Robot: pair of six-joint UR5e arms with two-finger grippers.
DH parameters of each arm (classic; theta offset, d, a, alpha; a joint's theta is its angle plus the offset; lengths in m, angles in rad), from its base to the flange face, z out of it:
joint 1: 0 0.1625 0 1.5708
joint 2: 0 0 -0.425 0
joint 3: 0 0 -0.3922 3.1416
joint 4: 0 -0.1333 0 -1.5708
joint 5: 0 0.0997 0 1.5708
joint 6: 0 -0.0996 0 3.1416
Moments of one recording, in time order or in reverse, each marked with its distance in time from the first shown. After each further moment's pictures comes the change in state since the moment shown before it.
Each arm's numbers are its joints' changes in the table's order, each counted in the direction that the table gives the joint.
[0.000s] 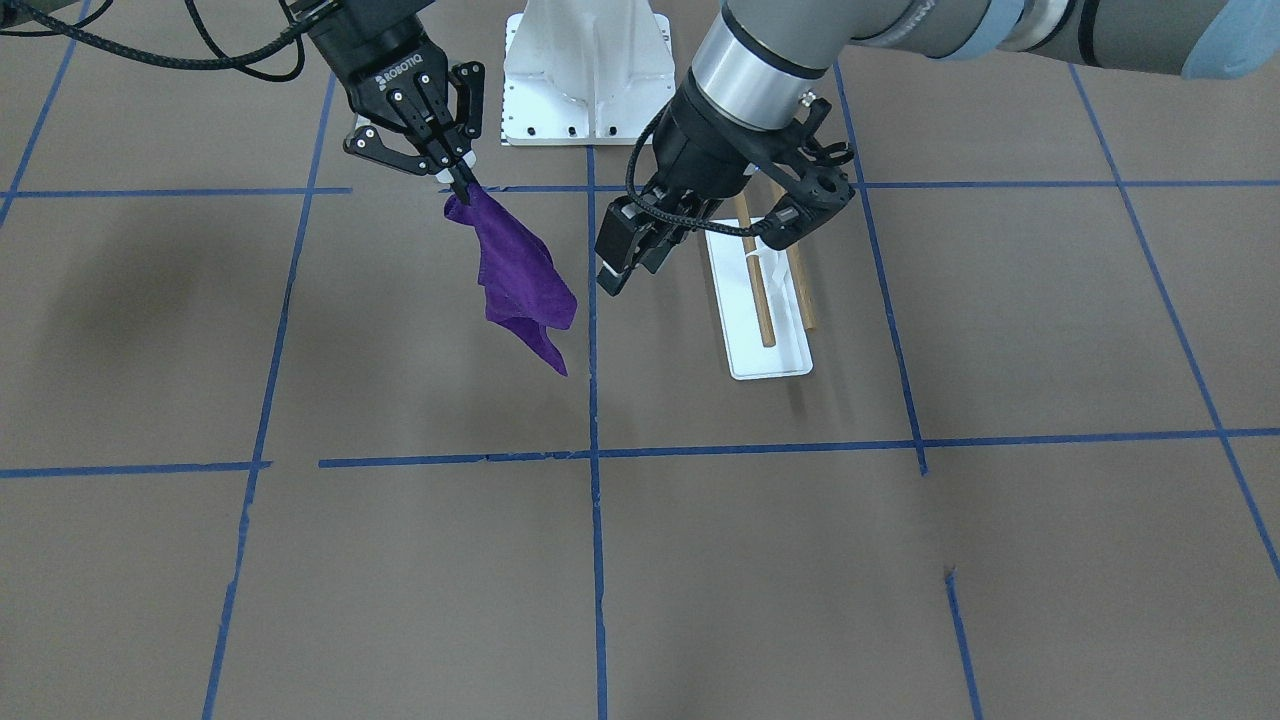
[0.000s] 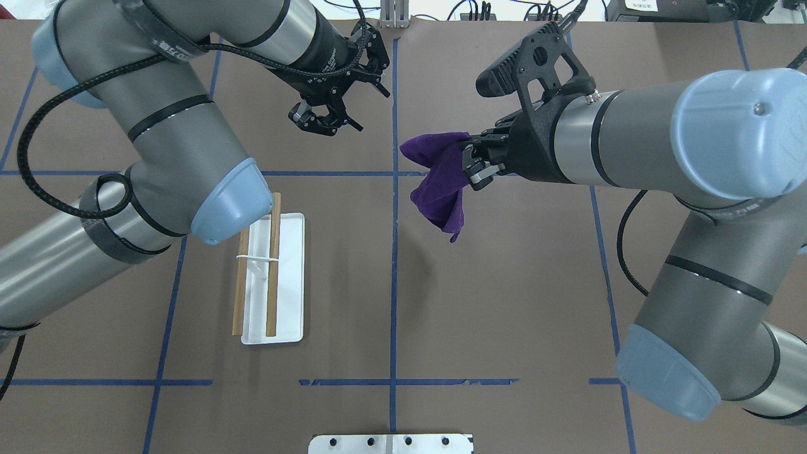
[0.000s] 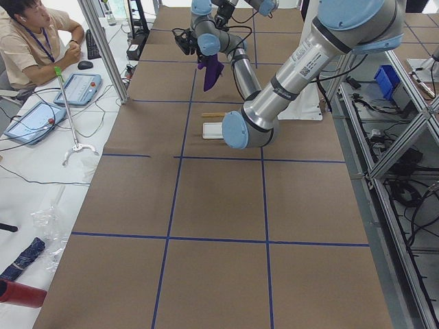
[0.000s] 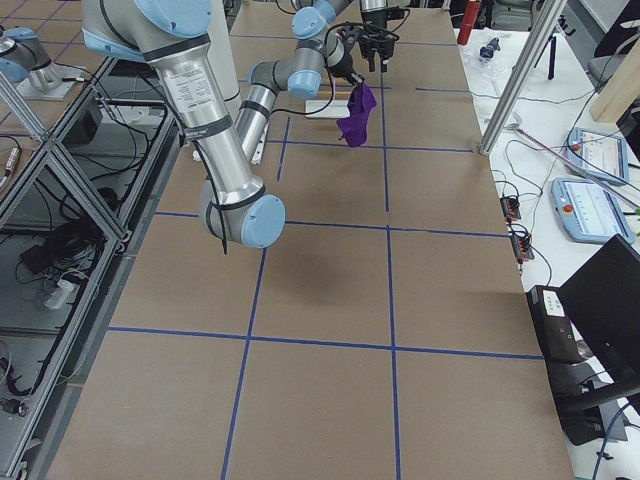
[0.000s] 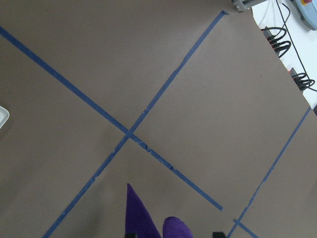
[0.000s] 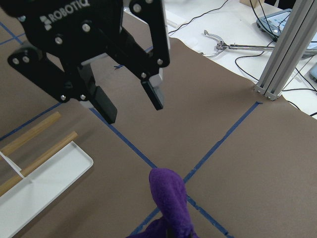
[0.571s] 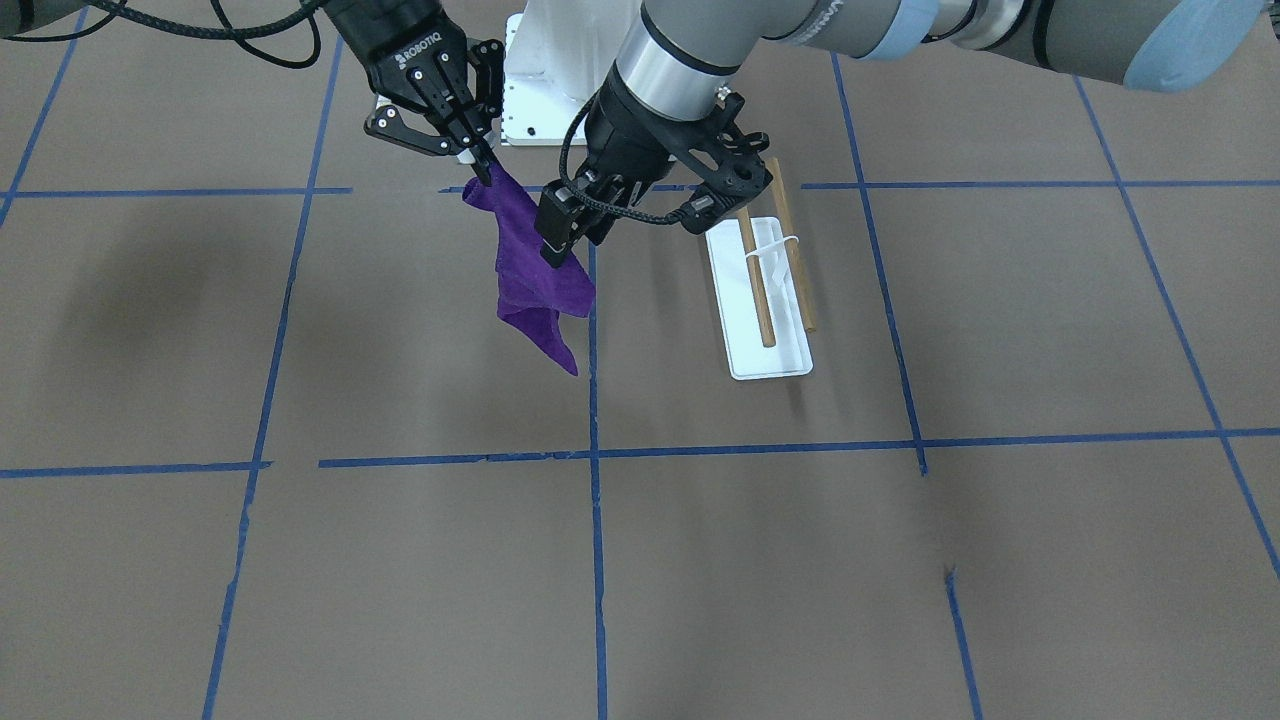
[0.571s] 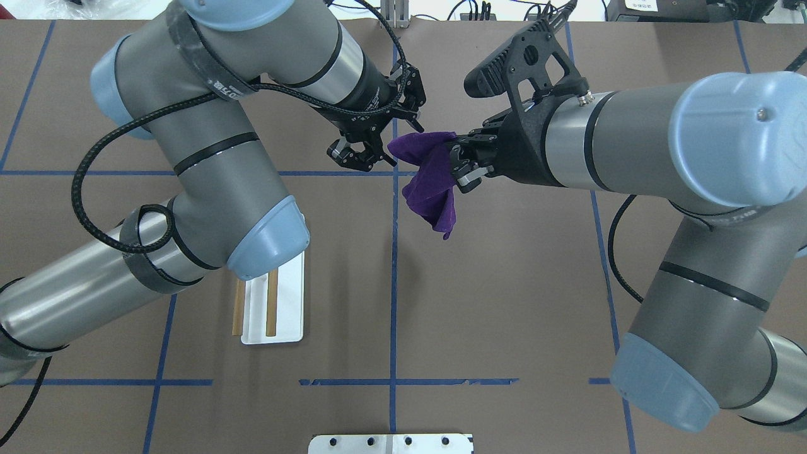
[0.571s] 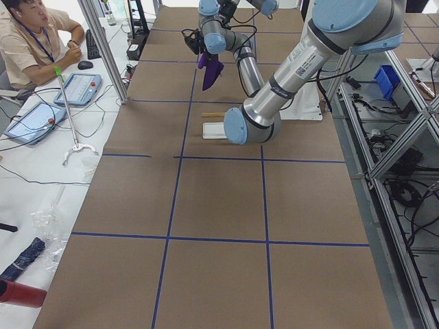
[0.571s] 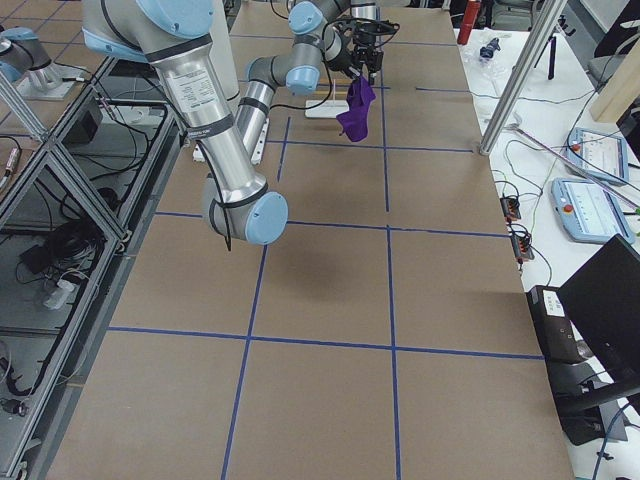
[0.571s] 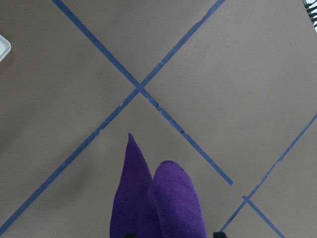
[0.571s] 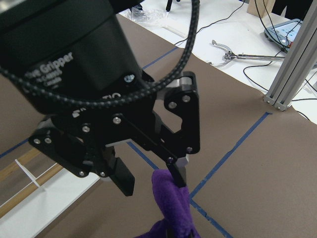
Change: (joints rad) left arm 0.073 -0.030 0.014 0.000 0.010 0.033; right arm -0.014 0.024 0.010 -0.003 -0.008 -0.001
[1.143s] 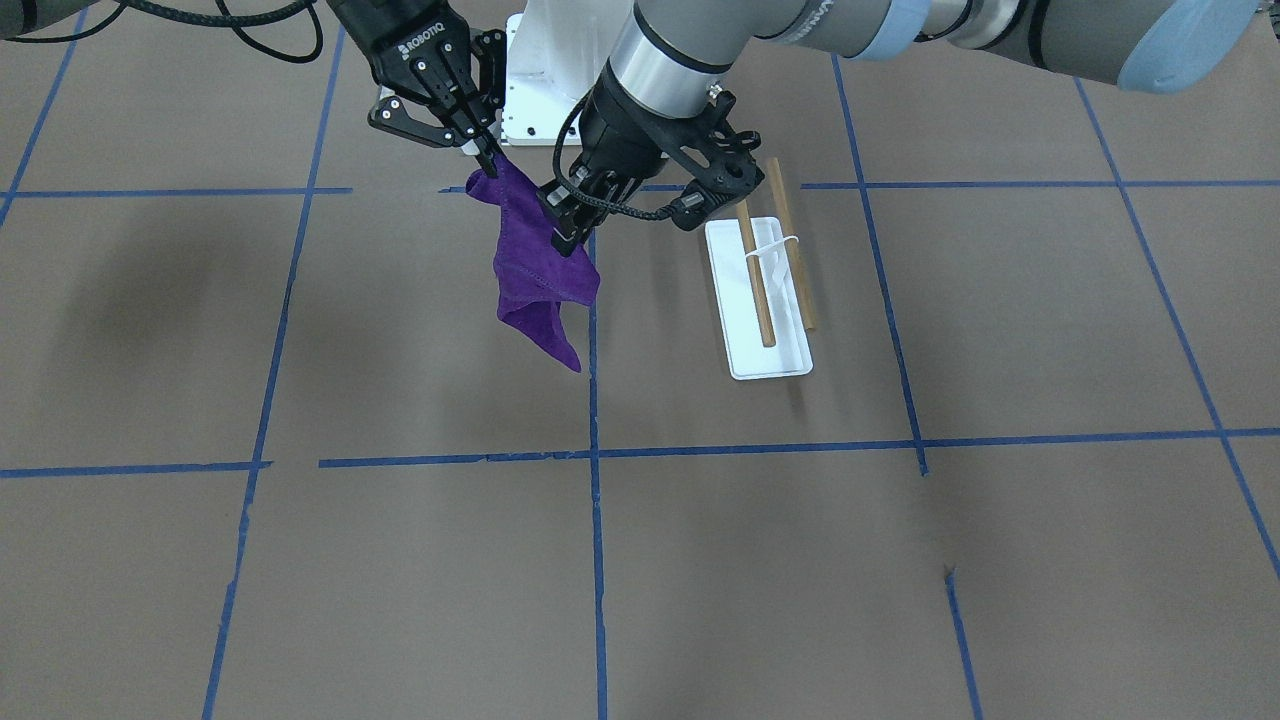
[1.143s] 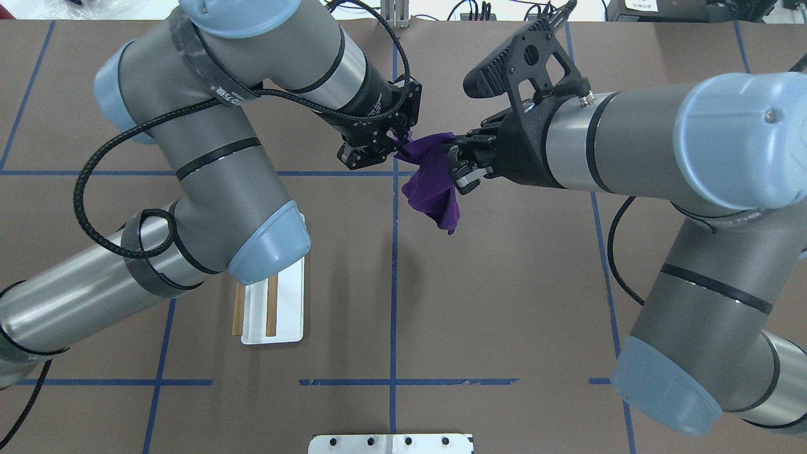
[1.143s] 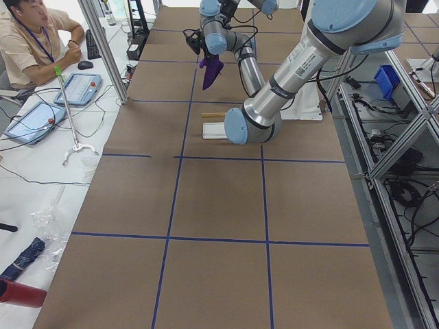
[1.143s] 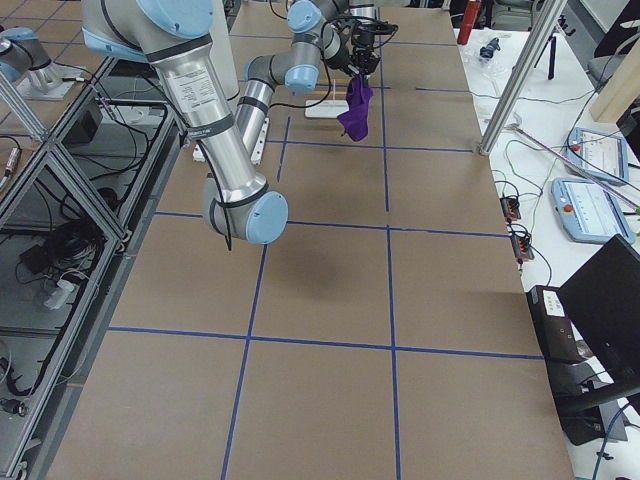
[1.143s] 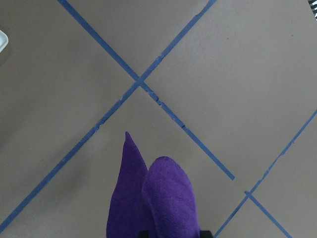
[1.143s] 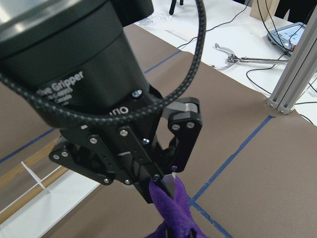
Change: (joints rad) left arm 0.004 0.006 -0.004 0.006 0.003 -0.012; right arm -0.002 0.001 0.006 -0.002 0.001 0.002
